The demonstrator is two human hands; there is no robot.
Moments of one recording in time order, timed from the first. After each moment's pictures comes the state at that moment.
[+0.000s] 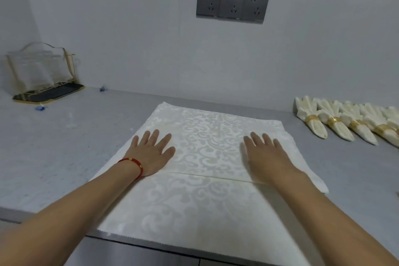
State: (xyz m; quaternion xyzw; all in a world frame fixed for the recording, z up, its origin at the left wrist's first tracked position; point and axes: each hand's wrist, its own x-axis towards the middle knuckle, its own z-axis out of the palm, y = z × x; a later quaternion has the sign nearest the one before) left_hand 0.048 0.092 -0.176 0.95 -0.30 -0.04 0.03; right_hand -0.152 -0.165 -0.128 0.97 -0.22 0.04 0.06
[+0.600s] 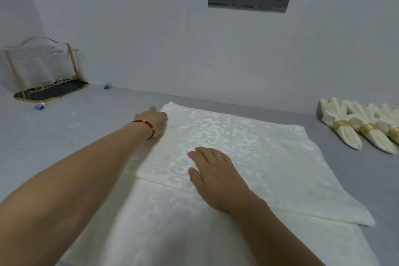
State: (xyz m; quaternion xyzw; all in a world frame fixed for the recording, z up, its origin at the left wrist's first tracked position) left_hand 0.163 0.051 -0.133 0.97 -0.23 0.01 0.04; right_hand -0.075 -0.087 -0.178 0.99 0.02 0.12 -0.08
